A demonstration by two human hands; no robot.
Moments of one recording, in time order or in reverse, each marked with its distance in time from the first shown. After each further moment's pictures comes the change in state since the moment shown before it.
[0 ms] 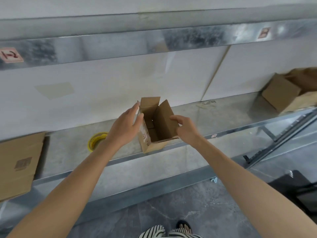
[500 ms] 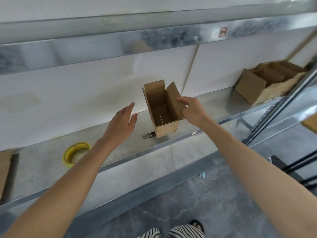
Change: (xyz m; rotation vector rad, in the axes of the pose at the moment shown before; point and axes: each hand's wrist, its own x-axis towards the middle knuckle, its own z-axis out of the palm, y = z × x) left_hand 0.030 0.037 0.035 0.103 -0.061 0.090; right_hand 0.009 -0.002 -0.095 -0.153 0.226 -0.046
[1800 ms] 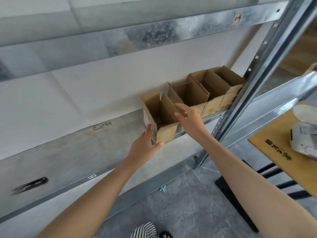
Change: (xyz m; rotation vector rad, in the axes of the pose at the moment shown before) left_hand 0.186 0.349 0.291 -0.077 -0.248 -0.045; right_hand 0.134 0.271 -0.301 0.027 0.016 0.048
